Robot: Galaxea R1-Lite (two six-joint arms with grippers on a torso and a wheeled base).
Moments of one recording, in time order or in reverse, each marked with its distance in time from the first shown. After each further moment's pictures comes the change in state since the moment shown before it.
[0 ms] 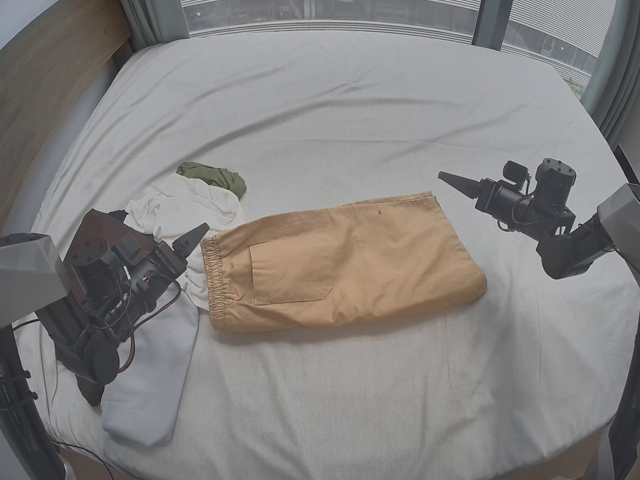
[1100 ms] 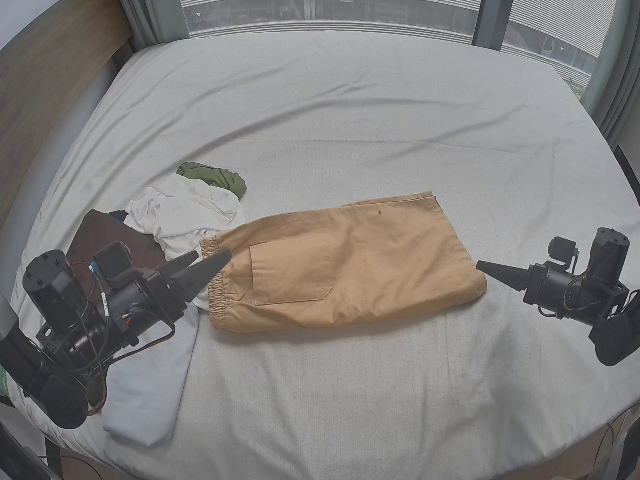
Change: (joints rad) left arm -0.141 -0.296 0.260 0.000 -0.165 0.249; right arm -0.043 -0.314 0.734 -0.190 0.073 -0.026
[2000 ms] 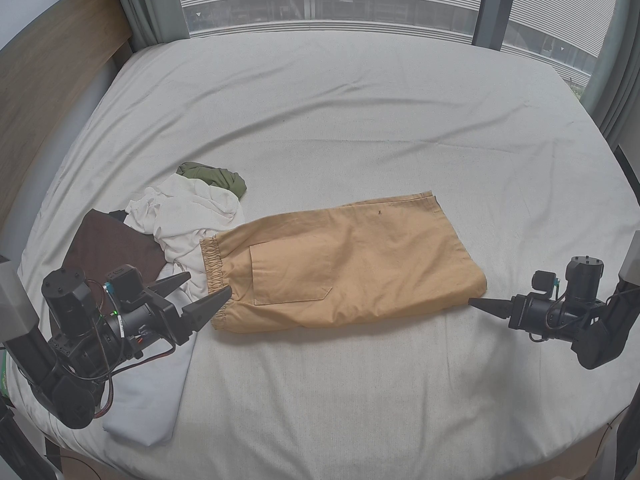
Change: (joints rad) left arm 0.064 0.098 0.033 0.000 -0.009 0.242; right arm -0.063 0.229 -0.018 0.009 -0.005 -0.070
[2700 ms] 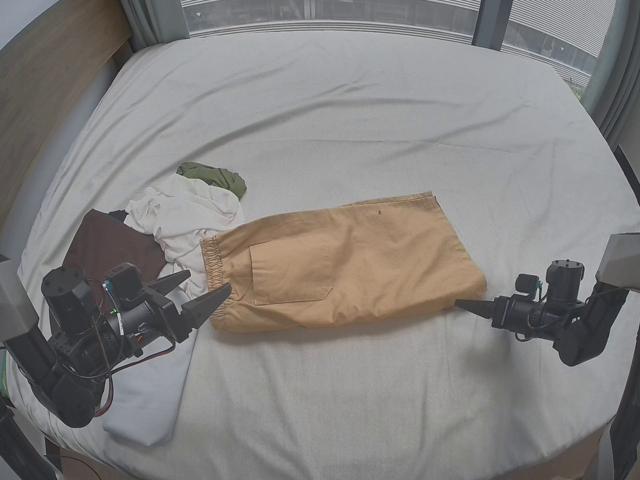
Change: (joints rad) left arm 0.001 -0.001 -0.008 0.000 0.000 -0.009; right arm 0.040 0.146 -0.112 -0.023 -0.046 0.009
